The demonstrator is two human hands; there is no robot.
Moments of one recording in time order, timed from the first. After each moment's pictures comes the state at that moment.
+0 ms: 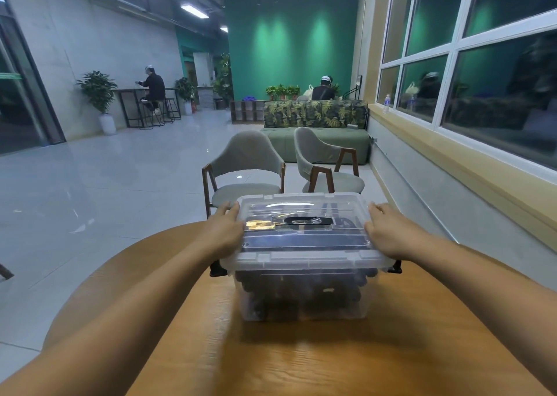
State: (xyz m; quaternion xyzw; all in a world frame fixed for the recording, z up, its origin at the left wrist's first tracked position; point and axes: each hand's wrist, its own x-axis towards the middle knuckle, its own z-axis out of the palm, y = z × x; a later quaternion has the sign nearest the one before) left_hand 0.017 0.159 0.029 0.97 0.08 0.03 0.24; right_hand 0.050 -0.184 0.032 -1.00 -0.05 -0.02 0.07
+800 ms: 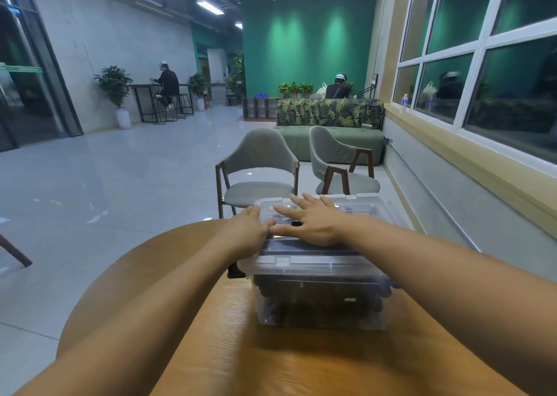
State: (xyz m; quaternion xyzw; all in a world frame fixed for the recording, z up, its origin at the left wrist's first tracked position) left_hand 0.019 0.161 0.039 0.99 0.02 0.01 0.14; right_hand 0.090 -0.028 0.046 -0.95 -0.32 0.05 0.03
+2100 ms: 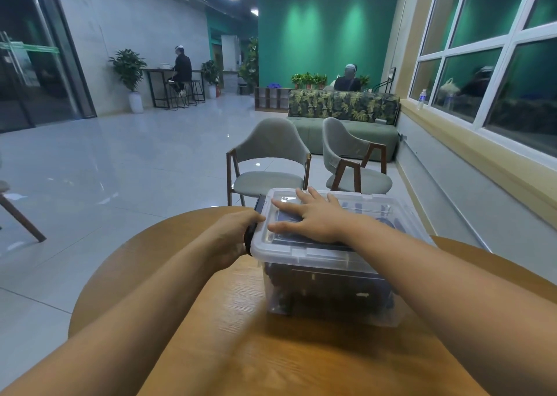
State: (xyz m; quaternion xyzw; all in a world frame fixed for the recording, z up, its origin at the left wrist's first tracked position) left_hand -0.002 0.205 0.001 0.69 0.12 -0.05 0.72; right_hand 0.090 -0.003 0.026 -0.94 -0.32 0.05 0.06
